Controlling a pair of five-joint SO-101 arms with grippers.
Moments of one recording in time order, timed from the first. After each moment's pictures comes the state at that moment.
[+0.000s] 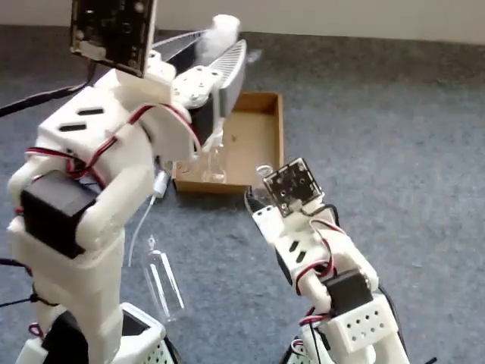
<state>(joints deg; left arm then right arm) 23.5 -21.4 -35.4 74.2 8.4 -26.3 -76.2 66.2 40.7 15.2</state>
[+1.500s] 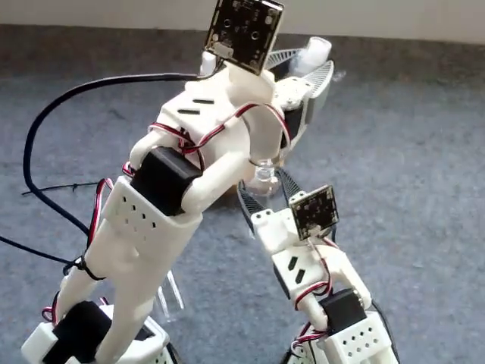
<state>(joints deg) 33.8 -17.6 -16.3 52.8 12.6 -28.2 -88.4 81.9 22.1 4.1</state>
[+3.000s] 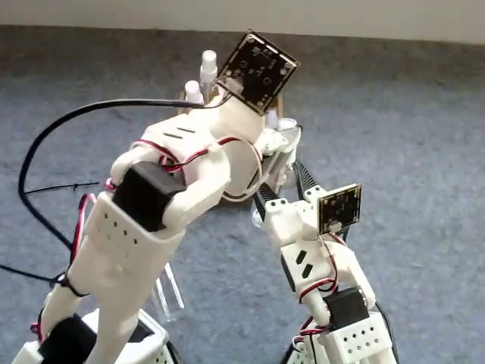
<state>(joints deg) 32.1 -24.4 -8.6 71.6 1.6 -23.1 -88.5 82.4 17.9 -2.1</state>
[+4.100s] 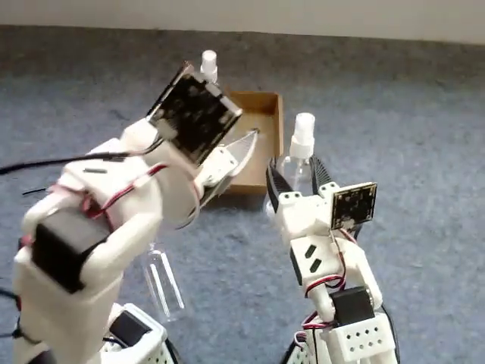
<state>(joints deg) 27.9 -38.1 -8.3 78.9 -10.7 -17.9 -86.9 79.4 17.7 -2.2</state>
